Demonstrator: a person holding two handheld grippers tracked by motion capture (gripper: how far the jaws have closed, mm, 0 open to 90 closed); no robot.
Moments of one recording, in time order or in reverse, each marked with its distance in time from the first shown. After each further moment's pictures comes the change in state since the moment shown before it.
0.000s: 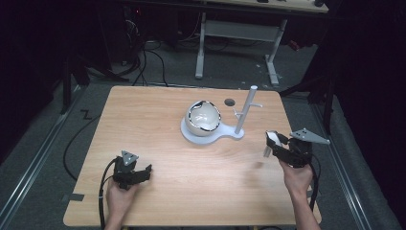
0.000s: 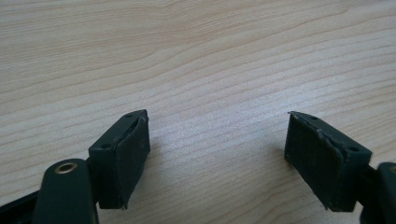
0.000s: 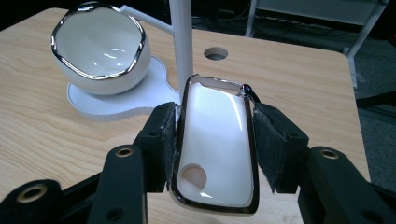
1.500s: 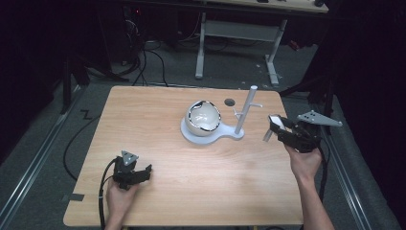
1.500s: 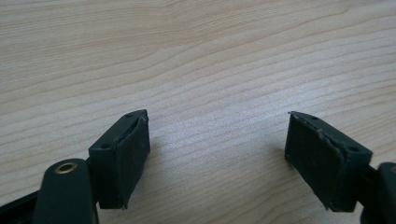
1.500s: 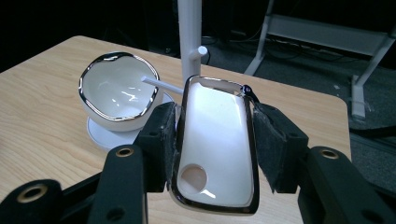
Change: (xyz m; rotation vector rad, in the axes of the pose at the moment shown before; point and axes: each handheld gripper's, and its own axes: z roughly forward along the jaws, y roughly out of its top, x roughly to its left) left arm 0.000 0.000 0.000 0.000 0.001 -0.001; right arm -0.005 0.053 -0.014 -0.059 0.057 -0.044
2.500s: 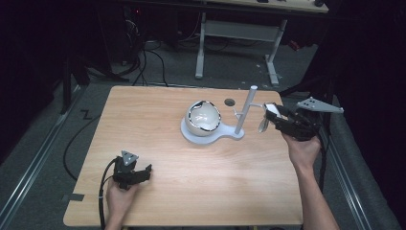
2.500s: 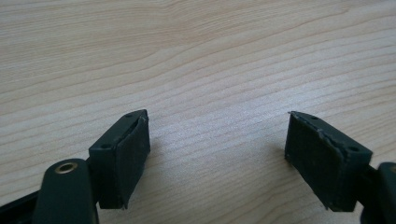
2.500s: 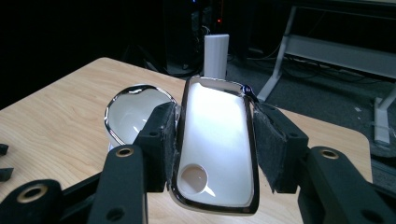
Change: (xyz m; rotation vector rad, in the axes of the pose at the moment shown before) left arm 0.000 0.000 0.000 0.000 0.003 -0.001; right arm 0.005 0.035 0.004 -0.057 0.078 -0.015
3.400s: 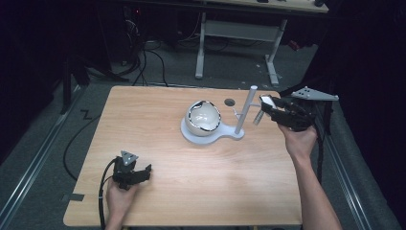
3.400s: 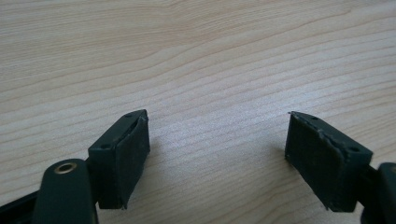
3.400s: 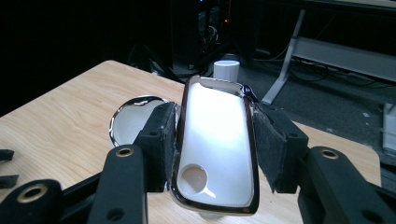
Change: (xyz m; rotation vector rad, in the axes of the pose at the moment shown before) left arm 0.000 0.000 0.000 0.000 0.004 -0.005; right arm 0.001 0.023 0.013 0.012 0.028 -0.016
